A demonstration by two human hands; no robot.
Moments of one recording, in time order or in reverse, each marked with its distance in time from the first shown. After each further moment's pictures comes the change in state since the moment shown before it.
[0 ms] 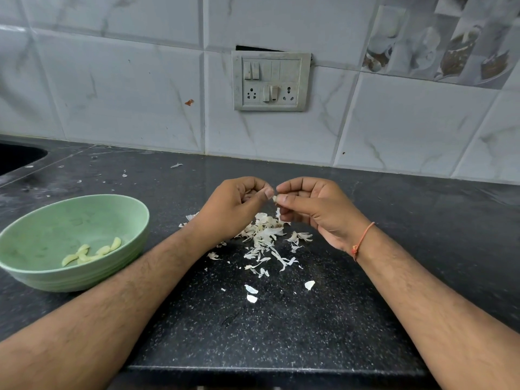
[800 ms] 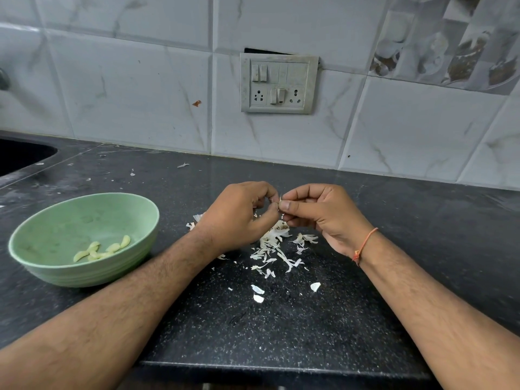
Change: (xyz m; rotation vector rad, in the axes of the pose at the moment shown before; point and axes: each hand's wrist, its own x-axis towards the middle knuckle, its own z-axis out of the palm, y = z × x) left_hand -0.011 0.008 -0.002 0.392 0.060 0.299; right_hand -0.005 -0.001 0.010 0.012 0.027 -0.001
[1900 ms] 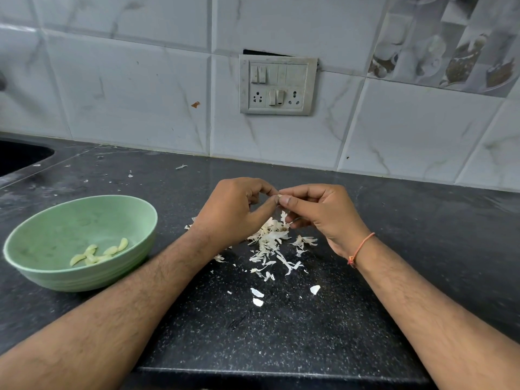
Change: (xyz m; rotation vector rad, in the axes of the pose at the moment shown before) left_hand 0.006 0.004 -0.007 0.016 0.064 -0.074; right_hand 0.004 0.005 -0.002 -0.151 0.073 -0.128
